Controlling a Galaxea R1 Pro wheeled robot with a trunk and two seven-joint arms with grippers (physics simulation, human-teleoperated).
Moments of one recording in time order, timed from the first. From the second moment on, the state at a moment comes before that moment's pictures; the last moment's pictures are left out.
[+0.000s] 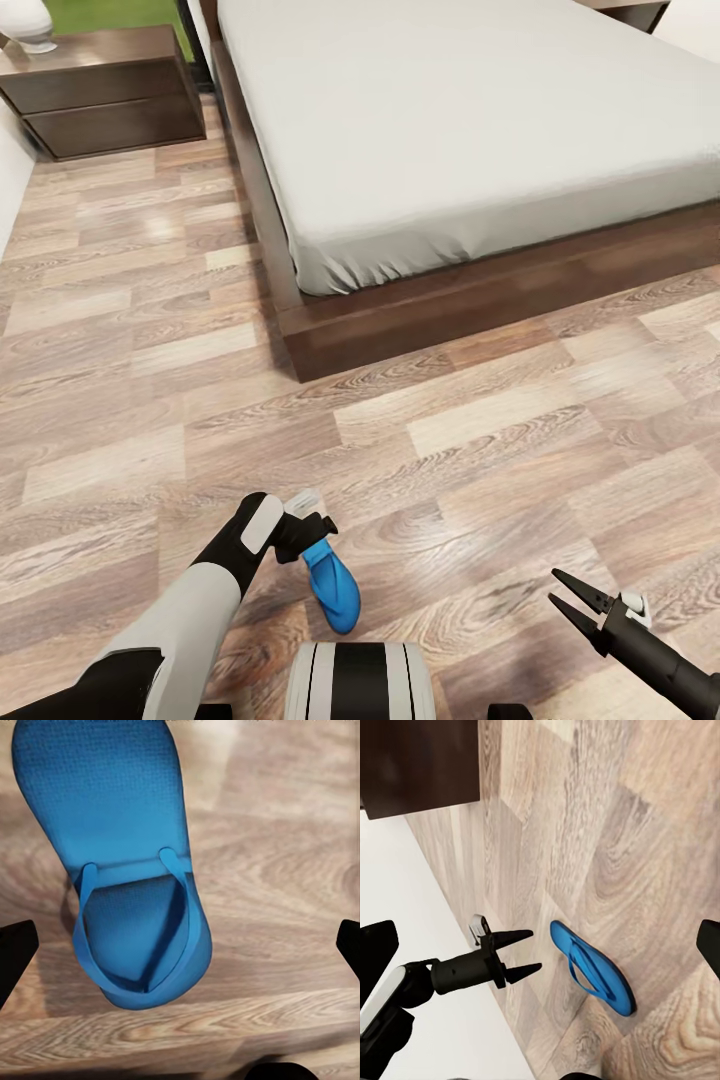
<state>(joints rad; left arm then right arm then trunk) -0.82 -0.17 0.12 -0.51 0.58 0.79 0.29 -0.15 -0.35 -0.36 -0.93 -0.80 0.76 1.06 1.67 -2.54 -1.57</state>
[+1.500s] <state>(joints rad) -0.83 -0.17 0.12 -0.51 0.58 0.78 0.29 -0.15 -0.35 -0.36 -0.93 -0.80 0.76 1.06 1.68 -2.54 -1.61</state>
